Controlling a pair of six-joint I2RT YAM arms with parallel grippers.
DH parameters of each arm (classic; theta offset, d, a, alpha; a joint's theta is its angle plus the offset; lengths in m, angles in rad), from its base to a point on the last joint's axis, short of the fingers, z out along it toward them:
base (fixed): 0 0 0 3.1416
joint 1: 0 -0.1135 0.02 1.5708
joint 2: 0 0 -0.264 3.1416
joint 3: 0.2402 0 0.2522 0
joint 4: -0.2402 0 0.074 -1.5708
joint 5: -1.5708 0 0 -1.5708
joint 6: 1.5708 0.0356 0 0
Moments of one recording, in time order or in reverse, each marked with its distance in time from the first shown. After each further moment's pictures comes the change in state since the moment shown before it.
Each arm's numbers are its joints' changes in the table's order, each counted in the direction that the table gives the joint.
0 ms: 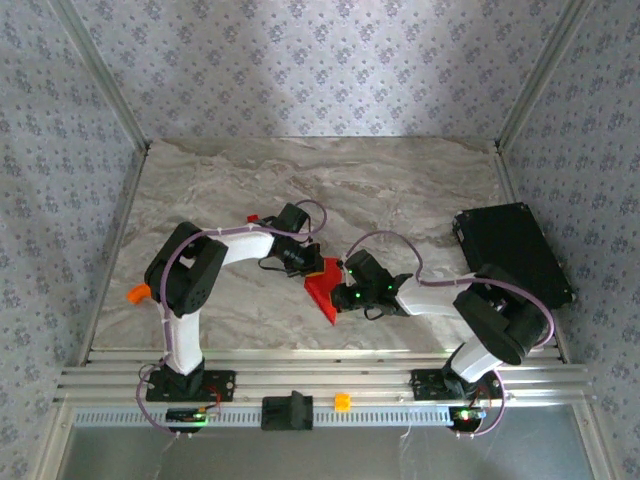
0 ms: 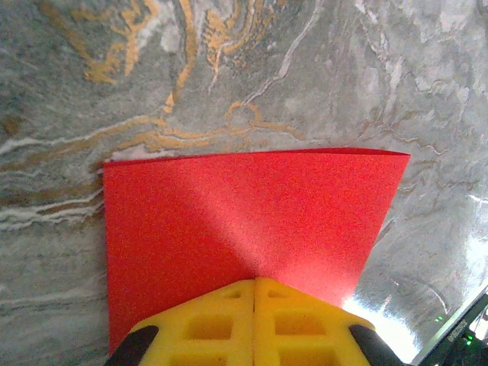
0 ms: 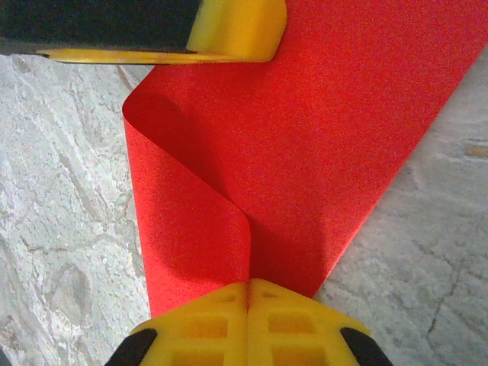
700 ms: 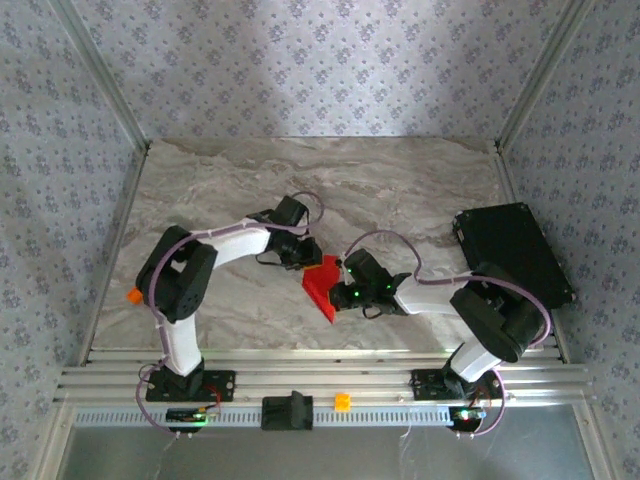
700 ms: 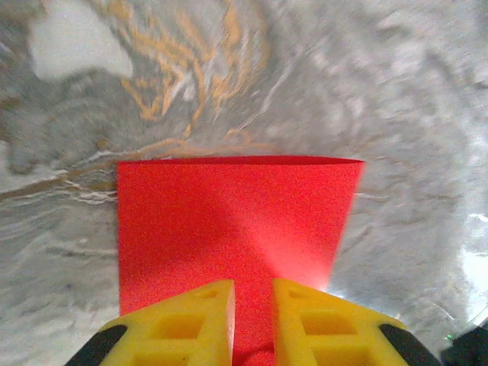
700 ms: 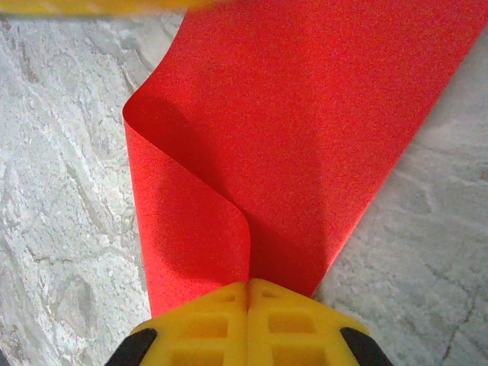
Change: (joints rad) left arm -0.013 -0.090 0.043 -0.093 0.096 0.015; right arm 0.011 0.019 0.005 0.035 0.007 0.000
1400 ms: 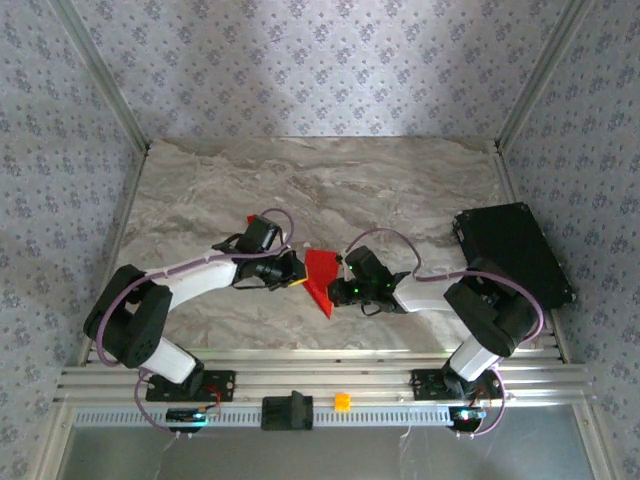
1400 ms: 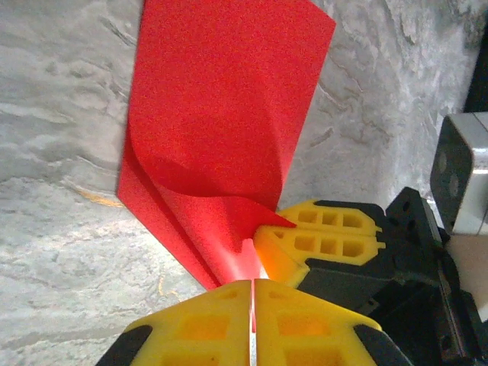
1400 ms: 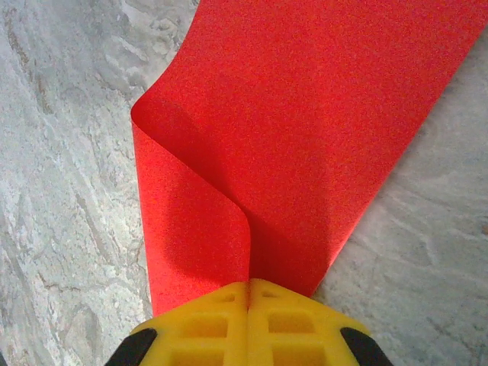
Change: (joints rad) left arm -0.013 -0.333 -0.388 0.217 -0.101 -0.209; right arm 0.021 0.039 -0.001 0.082 0.024 0.012
